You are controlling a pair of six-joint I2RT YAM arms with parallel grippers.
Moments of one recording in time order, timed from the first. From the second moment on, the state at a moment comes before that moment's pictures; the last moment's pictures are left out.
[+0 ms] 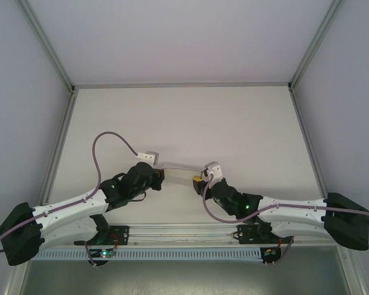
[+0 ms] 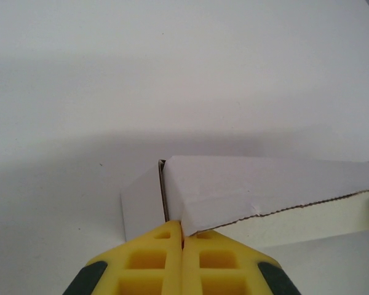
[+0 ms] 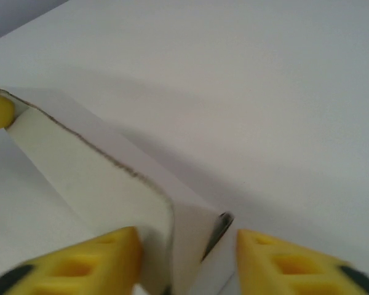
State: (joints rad) left arm -0.87 1.01 0.46 -0.13 -0.14 -0.66; right arm 1.16 1.00 0.26 0.26 0.50 0.44
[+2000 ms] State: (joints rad) left arm -0.90 1.08 0.55 -0.19 -0.13 -0.66; right arm 0.91 0.66 0.45 -0.42 0.33 0.66
